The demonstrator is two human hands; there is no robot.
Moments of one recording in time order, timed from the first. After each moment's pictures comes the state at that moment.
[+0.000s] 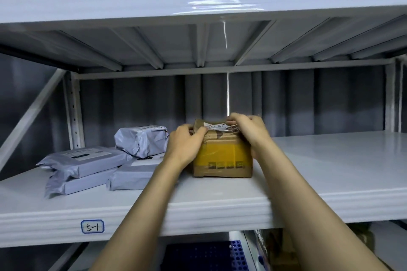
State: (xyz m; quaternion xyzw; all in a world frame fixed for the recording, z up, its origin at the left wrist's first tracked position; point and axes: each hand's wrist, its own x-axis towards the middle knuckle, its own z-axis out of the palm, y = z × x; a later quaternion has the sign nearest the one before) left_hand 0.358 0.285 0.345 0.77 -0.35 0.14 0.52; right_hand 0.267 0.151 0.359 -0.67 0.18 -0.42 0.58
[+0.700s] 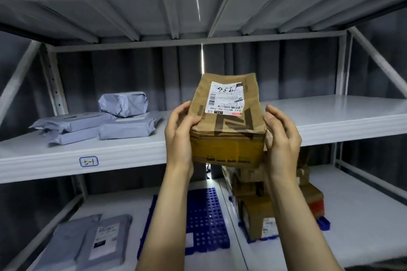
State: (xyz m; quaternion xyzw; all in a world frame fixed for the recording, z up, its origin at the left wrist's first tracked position) left_hand 0.199 0.320 0.272 0.46 -0.36 -0.04 0.81; right_hand 0.084 0.213 0.248 -0.47 0.07 -0.63 0.61
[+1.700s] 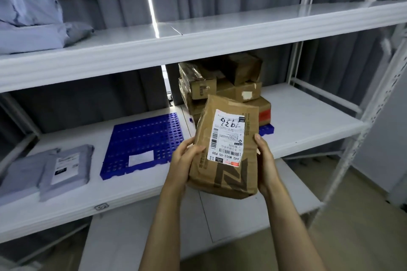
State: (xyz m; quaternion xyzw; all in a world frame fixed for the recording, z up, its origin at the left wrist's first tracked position) left_hand 0.120 0.297 0.040 0.62 -0.27 -0.34 0.65; right_hand -0.021 0.166 0.006 -0.45 0.27 -0.35 0.78
